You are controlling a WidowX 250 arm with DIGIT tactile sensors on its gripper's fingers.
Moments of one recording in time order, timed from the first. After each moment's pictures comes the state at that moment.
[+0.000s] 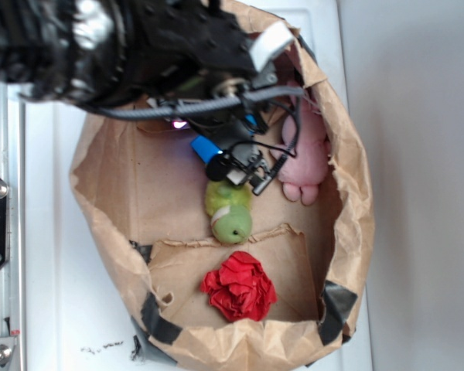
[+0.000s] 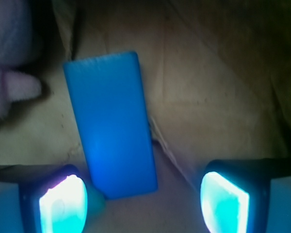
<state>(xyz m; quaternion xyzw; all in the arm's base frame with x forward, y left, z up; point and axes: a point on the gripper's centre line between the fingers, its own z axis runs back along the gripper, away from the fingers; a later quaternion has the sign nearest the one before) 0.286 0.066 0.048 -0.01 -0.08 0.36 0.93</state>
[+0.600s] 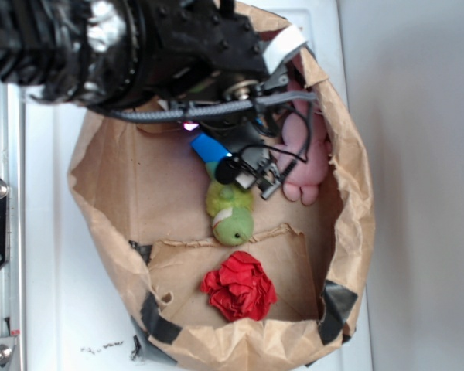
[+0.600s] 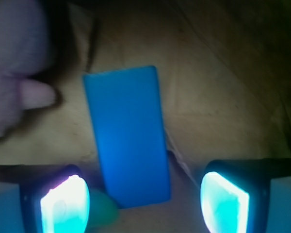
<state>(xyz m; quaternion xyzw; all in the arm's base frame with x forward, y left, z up) 0.296 0.064 0.054 -0.04 -0.09 0.35 0.93</state>
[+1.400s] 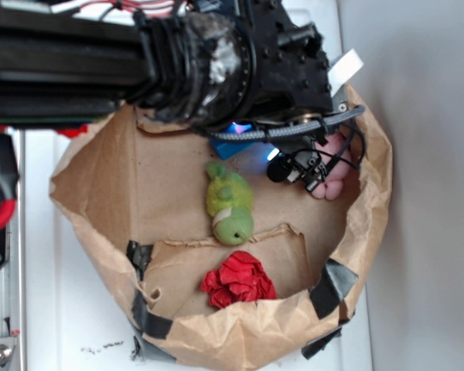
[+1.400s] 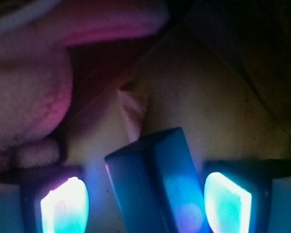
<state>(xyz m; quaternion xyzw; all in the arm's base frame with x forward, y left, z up) 0.333 0.073 0.029 0.02 -0.12 0.36 0.93</state>
